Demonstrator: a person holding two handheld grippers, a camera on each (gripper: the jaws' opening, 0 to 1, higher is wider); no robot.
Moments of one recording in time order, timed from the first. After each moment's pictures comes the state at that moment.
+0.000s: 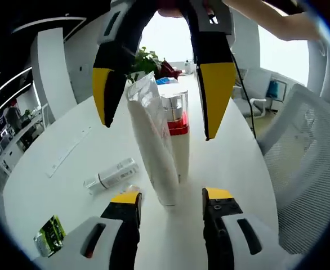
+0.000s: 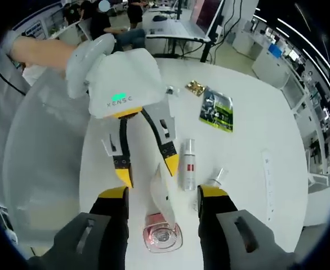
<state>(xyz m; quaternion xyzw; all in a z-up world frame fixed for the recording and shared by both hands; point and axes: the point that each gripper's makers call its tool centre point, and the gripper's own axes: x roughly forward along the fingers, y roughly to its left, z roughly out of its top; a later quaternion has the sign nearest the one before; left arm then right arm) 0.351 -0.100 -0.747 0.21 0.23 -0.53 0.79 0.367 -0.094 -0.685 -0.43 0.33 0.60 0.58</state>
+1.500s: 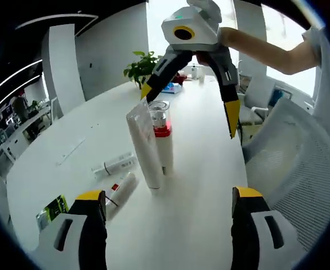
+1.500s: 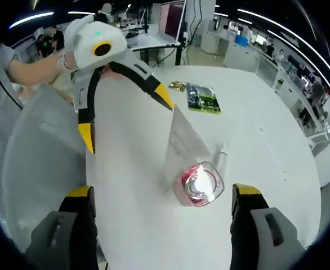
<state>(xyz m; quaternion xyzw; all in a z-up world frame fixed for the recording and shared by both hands) 0.306 -0.066 -0.711 0.18 0.24 -0.51 0.81 0.331 -0.144 -0.699 -0.33 0.34 0.56 0.68</state>
